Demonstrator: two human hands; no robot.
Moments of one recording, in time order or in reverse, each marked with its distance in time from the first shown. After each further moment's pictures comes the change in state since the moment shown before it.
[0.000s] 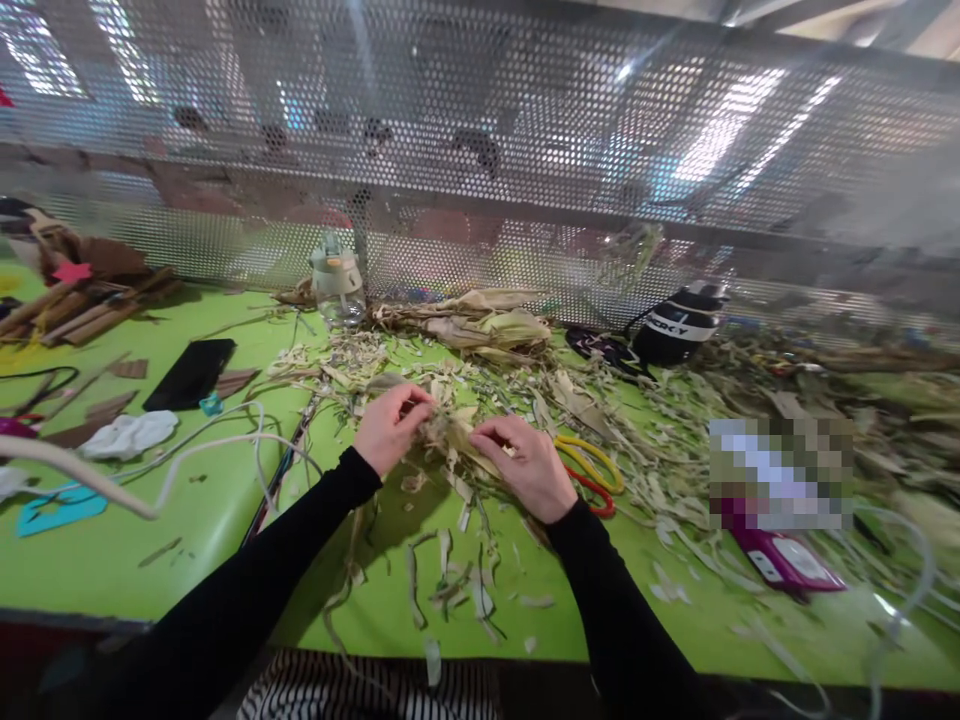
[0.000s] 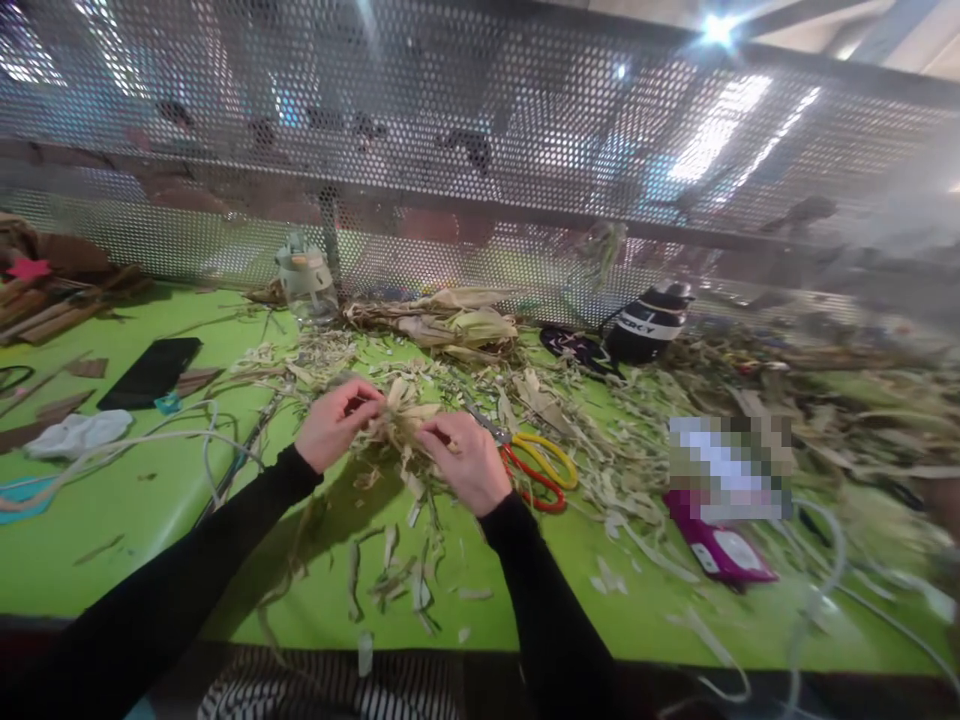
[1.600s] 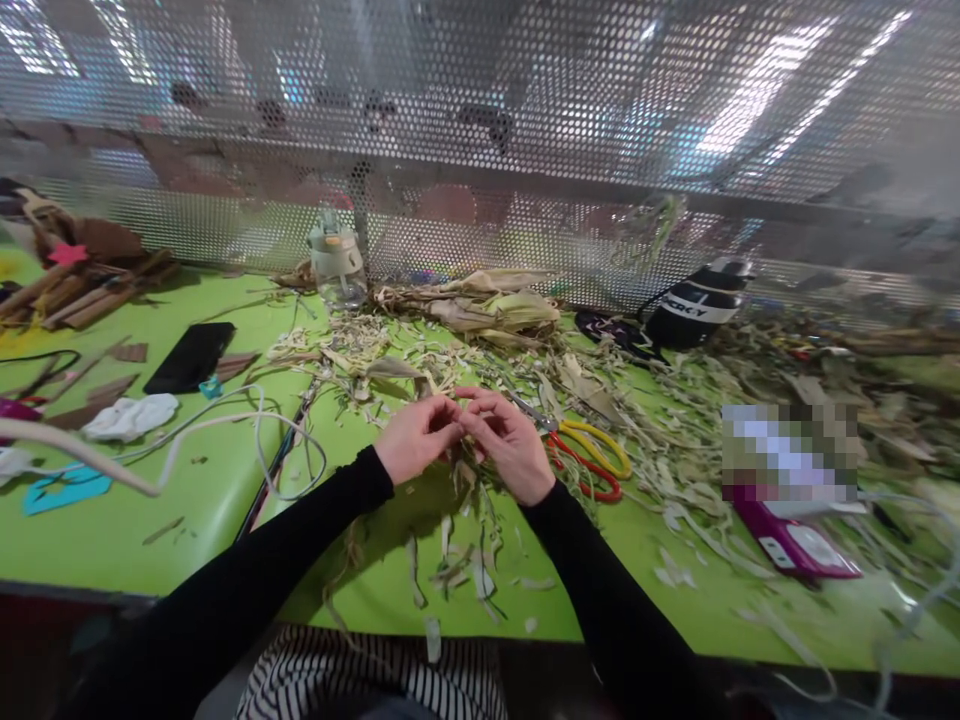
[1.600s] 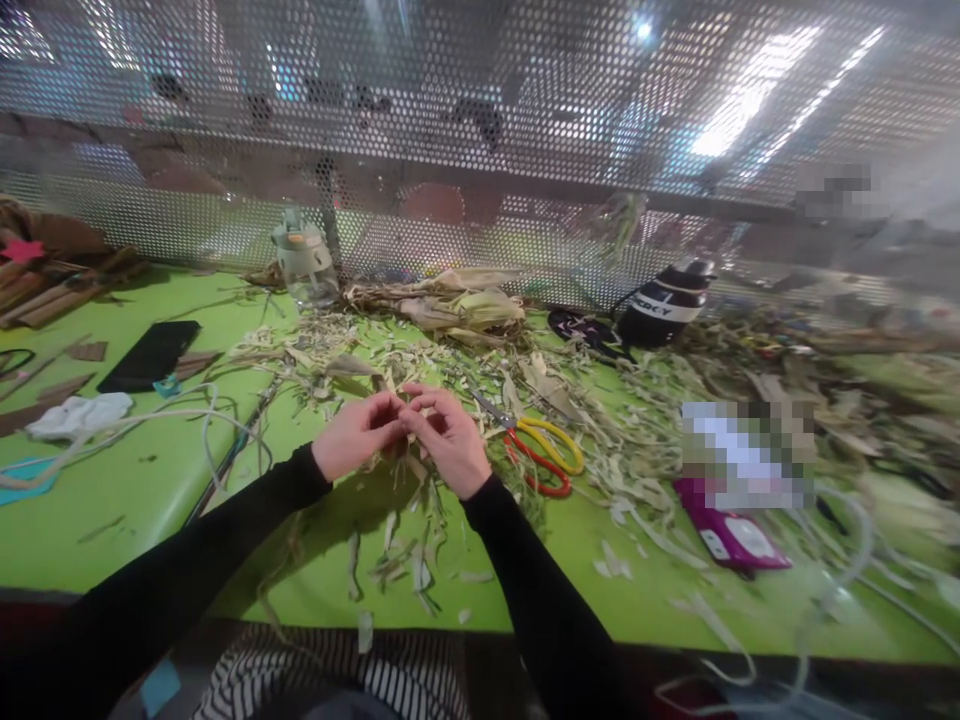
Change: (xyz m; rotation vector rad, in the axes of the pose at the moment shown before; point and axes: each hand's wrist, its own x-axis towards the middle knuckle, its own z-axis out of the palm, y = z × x) left_hand -0.013 0.004 0.023 -0.300 -0.310 -0.171; right_hand -0.001 -0.002 0.025 0.727 0.024 0.286
